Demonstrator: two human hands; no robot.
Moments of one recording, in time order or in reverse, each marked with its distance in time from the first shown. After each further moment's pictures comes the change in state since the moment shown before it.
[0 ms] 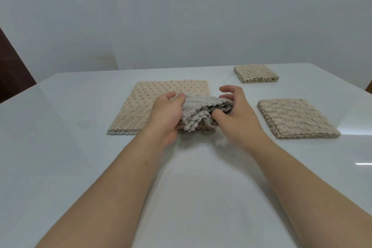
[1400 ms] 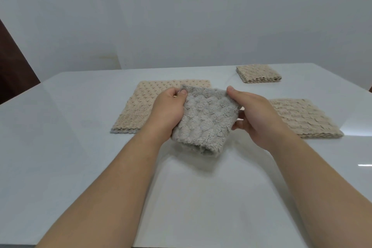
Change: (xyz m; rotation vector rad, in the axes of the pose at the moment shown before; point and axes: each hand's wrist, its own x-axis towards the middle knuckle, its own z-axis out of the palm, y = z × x) left_hand 0.003 0.005 -0.010 0.379 -0.028 0.209; right_hand 0.011 -0.010 -0.024 0.436 -0.125 0.261
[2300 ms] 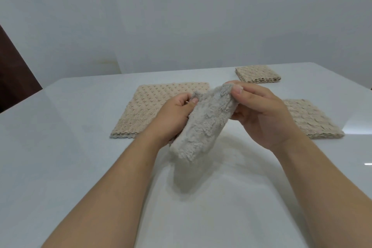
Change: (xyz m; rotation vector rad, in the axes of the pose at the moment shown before) left_hand -0.006 -0.002 0.000 0.097 -0.257 0.137; right_hand -0.015 -0.011 -0.010 0.153 -0.356 -0.335
